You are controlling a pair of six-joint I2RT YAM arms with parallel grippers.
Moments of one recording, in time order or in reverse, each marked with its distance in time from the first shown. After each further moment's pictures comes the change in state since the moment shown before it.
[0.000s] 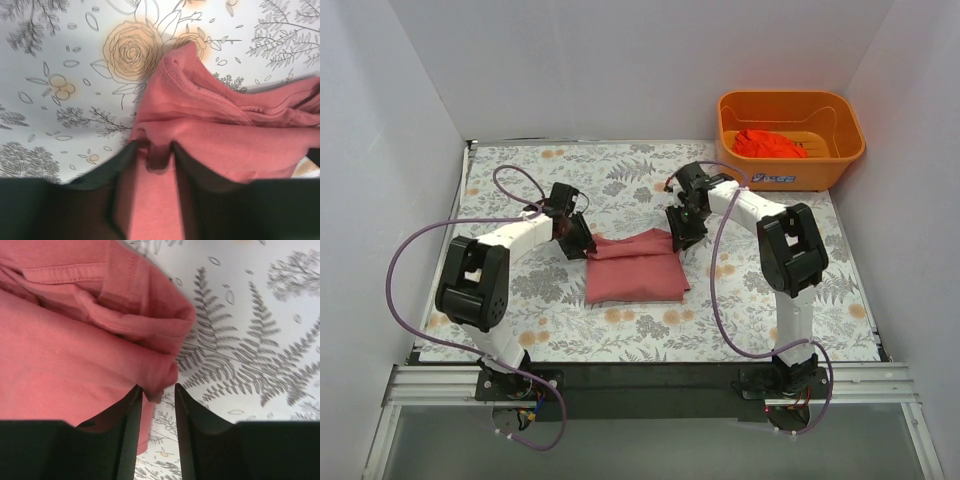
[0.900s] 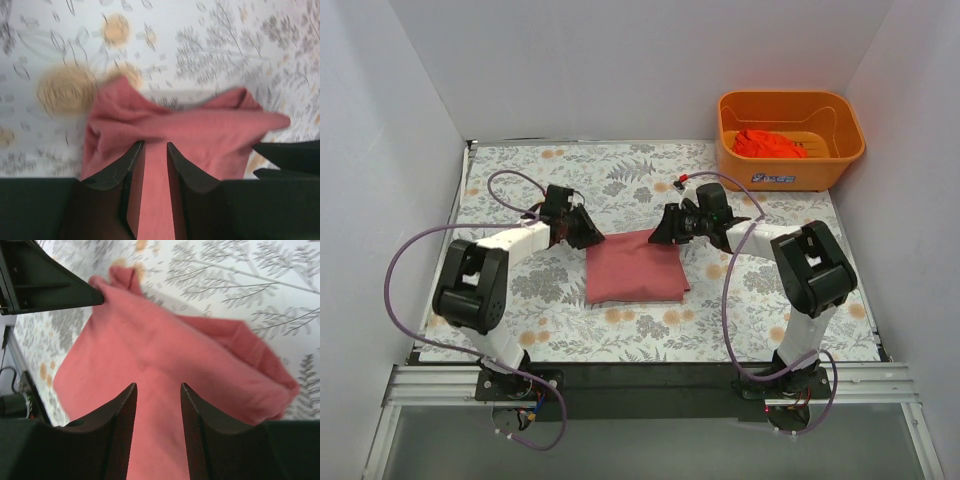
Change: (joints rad) left arm 0.009 -0.065 -0.114 0.303 0.120 -0.039; right arm -0.011 -0.260 -0.571 1.001 -0.327 0.294
